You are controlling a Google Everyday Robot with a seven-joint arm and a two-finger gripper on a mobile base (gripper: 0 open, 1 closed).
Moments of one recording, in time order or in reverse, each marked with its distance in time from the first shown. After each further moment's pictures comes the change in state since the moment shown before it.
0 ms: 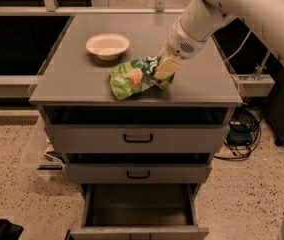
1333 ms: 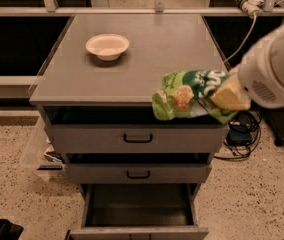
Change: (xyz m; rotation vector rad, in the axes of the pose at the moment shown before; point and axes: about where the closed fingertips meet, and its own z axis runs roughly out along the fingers) arm 0.051 0.151 -0.171 0.493 0.093 0.416
